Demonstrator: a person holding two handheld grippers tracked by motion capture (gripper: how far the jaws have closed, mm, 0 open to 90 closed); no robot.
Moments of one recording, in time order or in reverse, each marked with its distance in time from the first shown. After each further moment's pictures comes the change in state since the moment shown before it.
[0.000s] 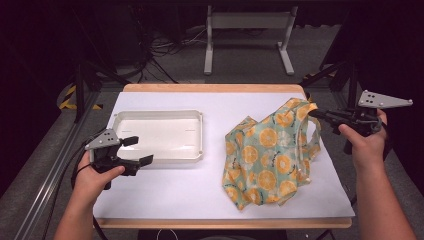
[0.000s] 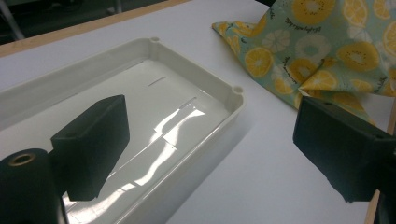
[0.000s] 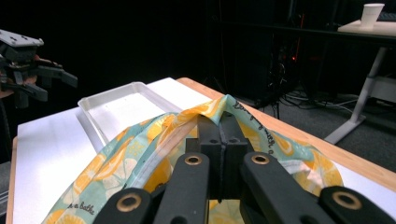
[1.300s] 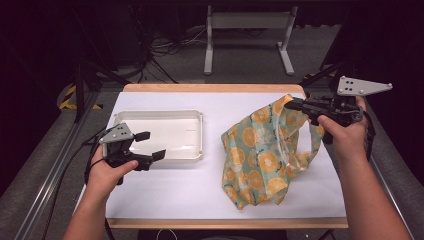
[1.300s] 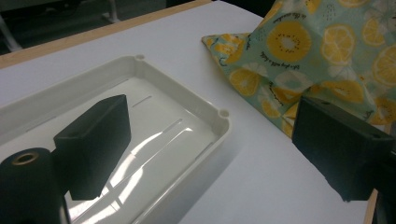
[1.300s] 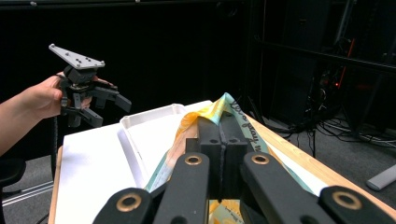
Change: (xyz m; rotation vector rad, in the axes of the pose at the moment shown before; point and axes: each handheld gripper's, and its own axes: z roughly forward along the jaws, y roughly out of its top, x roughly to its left) left arm -0.018 0.026 0.024 -0.018 -0.021 0.003; right arm 0.044 0.050 0.044 -0.043 0.153 -0.077
